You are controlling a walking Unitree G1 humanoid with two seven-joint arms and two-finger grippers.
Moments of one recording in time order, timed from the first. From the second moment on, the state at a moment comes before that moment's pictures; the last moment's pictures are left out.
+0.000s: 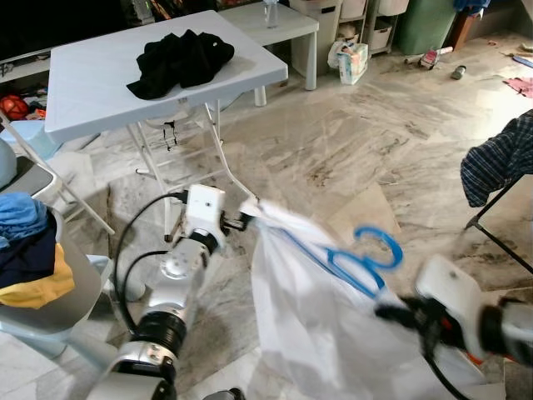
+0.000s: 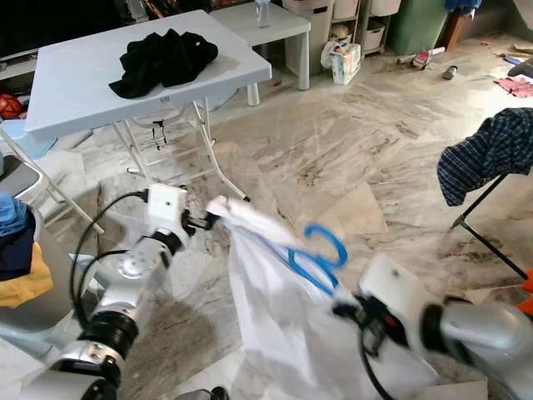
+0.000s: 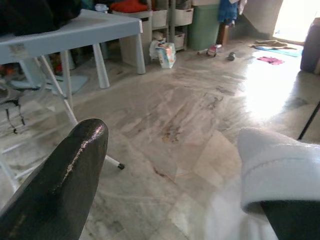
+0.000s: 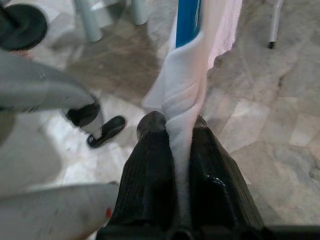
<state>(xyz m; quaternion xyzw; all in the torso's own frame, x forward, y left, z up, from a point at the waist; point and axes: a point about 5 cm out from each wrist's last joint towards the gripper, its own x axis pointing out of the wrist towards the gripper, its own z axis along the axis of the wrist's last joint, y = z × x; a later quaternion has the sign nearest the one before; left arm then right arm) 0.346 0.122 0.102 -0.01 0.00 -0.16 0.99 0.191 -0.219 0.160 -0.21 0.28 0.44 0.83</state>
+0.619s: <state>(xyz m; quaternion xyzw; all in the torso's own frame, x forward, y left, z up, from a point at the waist) 0.351 0.116 0.091 -0.08 0.08 -0.17 0.98 0.169 -0.248 0.184 -0.29 0.27 0.50 0.77</state>
